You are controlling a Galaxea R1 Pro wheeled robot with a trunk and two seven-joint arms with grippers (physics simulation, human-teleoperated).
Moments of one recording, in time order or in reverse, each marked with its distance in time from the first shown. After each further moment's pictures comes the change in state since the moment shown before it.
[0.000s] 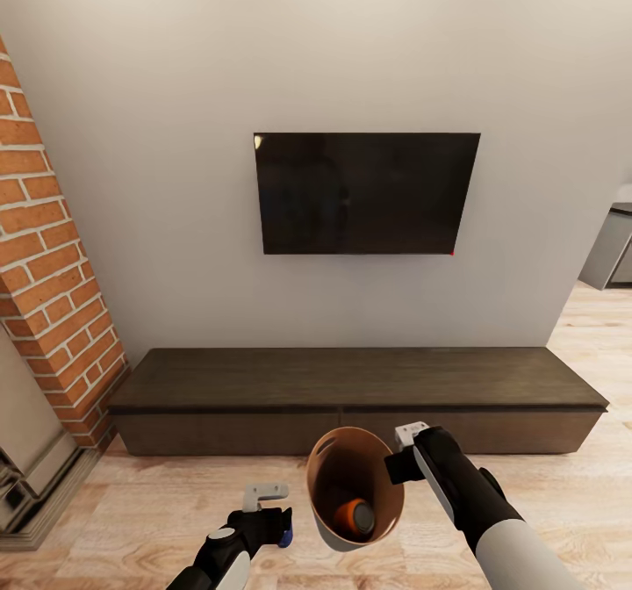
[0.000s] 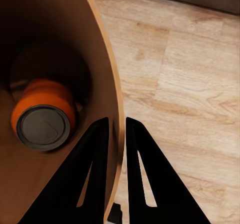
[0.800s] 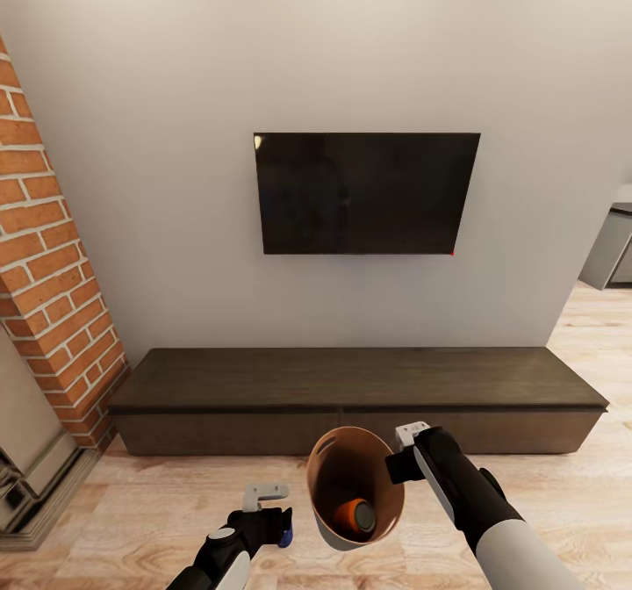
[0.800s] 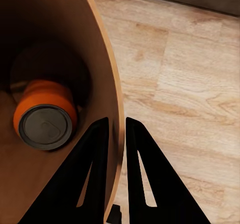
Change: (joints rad) left arm 0.000 0.000 0.000 0.000 0.000 0.000 0.000; right arm 0.001 -0.001 0.000 0.000 0.000 -0.005 -0.002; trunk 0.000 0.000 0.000
